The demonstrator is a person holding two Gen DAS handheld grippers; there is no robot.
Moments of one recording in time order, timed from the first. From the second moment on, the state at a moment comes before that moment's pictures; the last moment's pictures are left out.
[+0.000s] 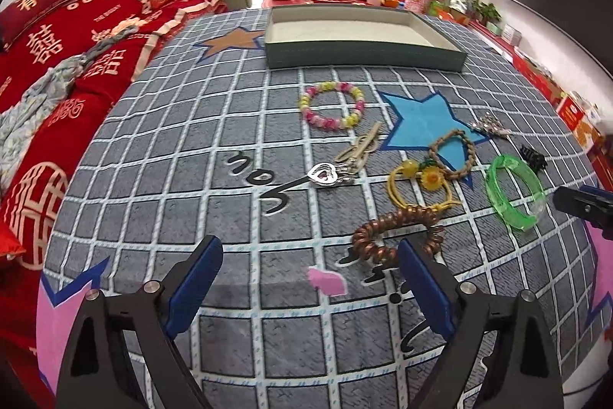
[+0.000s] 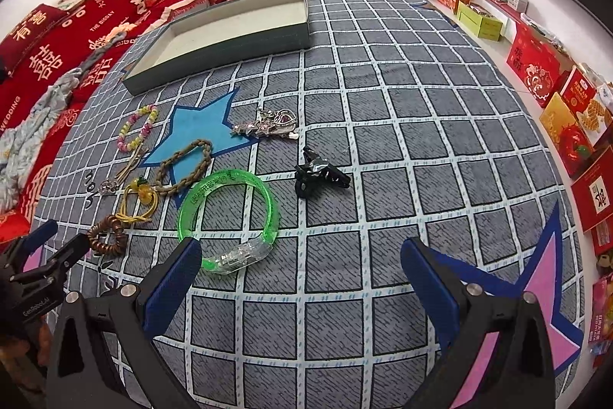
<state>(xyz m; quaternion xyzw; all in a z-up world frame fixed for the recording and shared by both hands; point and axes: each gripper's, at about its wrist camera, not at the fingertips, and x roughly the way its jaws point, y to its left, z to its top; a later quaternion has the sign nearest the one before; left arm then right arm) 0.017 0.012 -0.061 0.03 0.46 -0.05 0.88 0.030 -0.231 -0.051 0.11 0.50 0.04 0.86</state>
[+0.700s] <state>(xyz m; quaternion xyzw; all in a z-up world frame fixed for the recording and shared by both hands) 0.028 -0.018 -0.068 0.04 0.47 -0.11 0.88 0.047 -0.213 -0.063 0.09 0.53 0.03 0.85</state>
